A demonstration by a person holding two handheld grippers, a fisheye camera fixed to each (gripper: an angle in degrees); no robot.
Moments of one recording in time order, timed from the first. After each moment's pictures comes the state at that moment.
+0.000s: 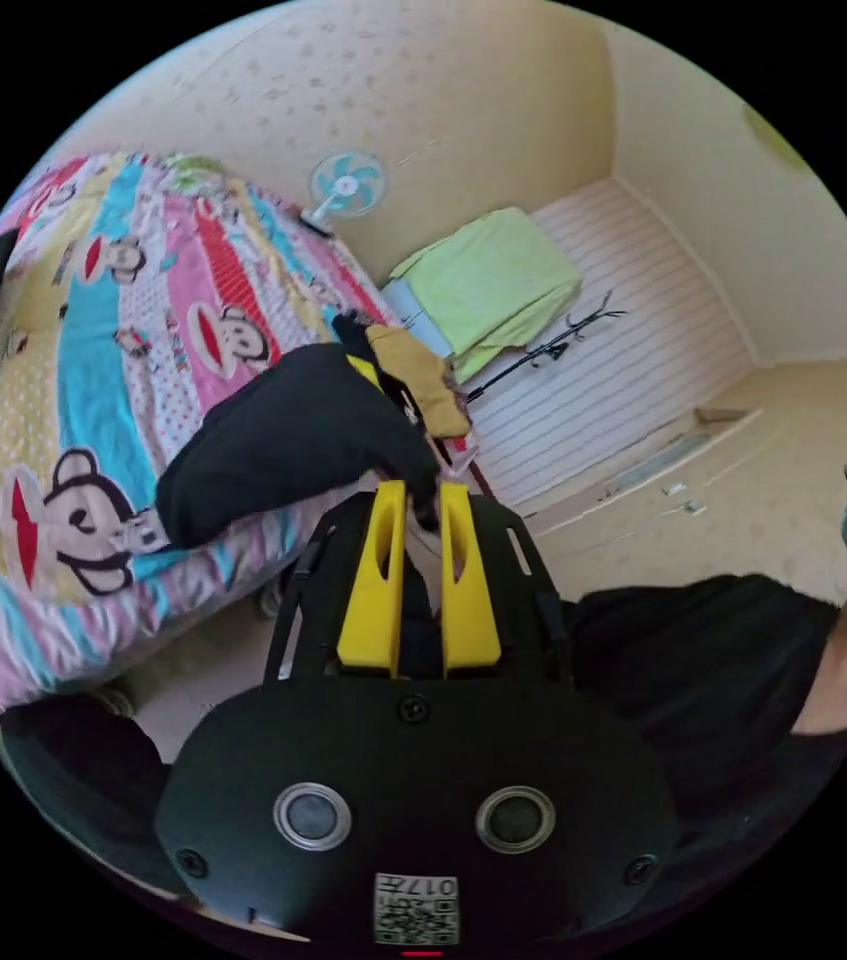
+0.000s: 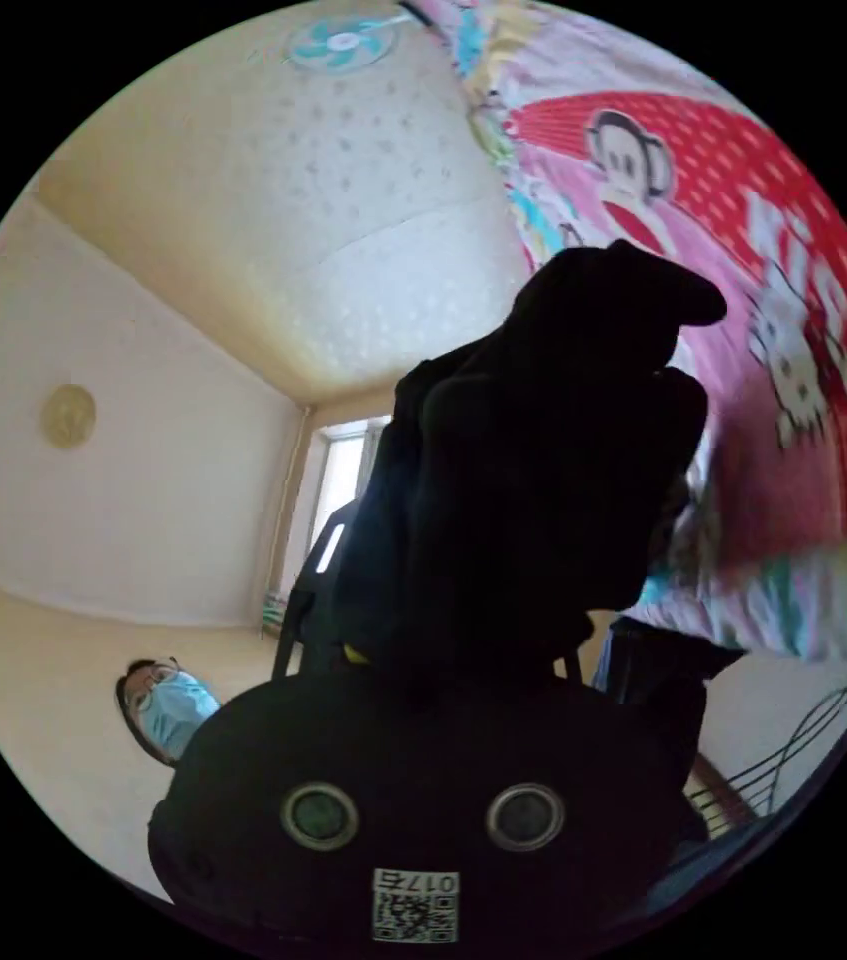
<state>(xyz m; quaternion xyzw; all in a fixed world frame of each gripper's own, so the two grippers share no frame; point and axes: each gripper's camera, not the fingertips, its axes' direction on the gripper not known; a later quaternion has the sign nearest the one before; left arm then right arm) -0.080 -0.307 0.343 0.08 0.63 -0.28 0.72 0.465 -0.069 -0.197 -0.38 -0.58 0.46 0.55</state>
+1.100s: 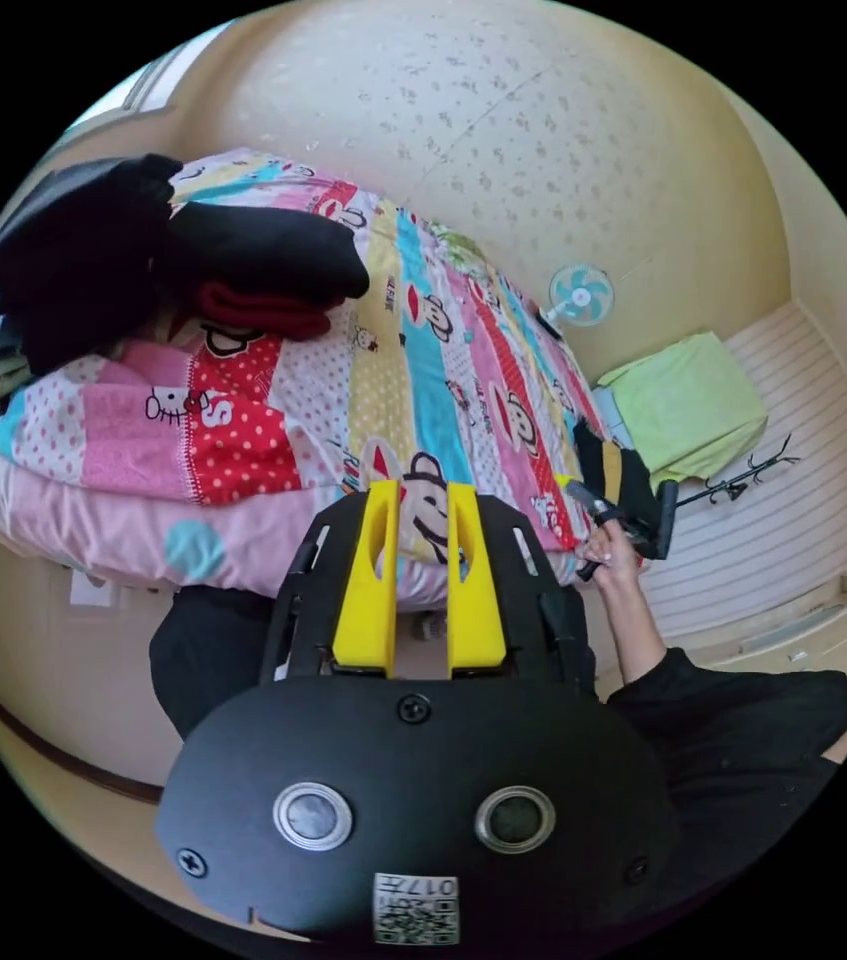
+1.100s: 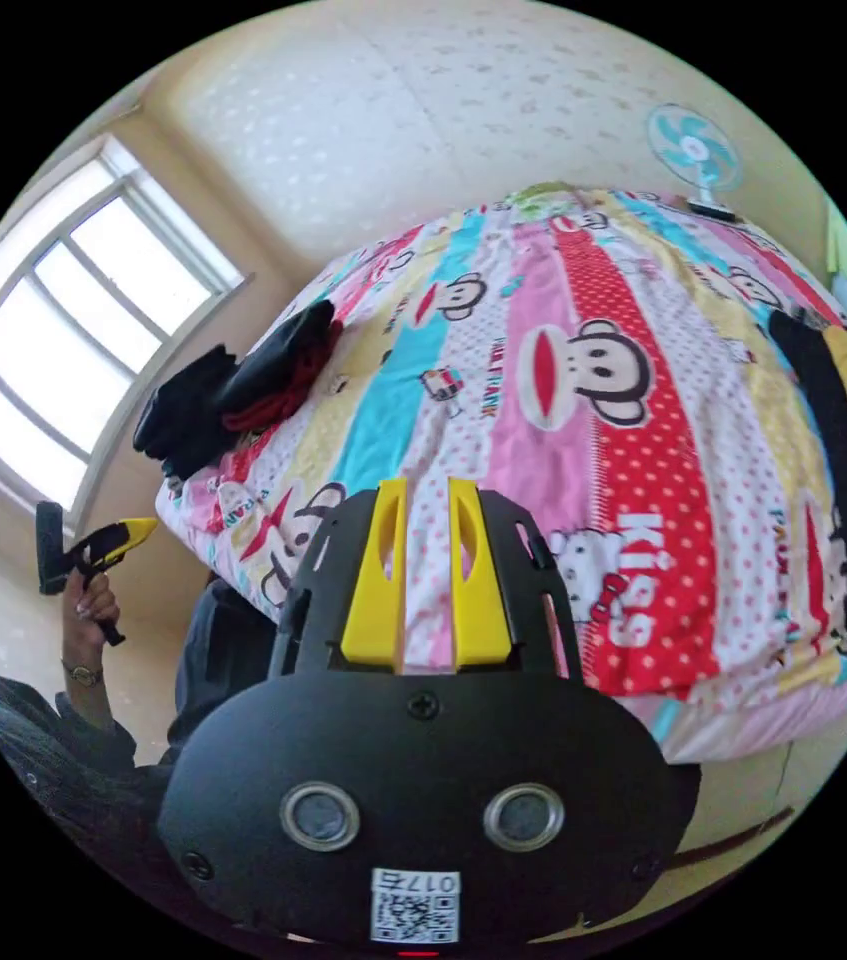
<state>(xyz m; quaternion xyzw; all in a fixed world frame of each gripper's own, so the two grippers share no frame) -0.147 -0.163 0.387 -0.03 0.39 -0.50 0.77 0.245 -0.101 -0.155 -0.46 -0.27 -0.10 0.84</state>
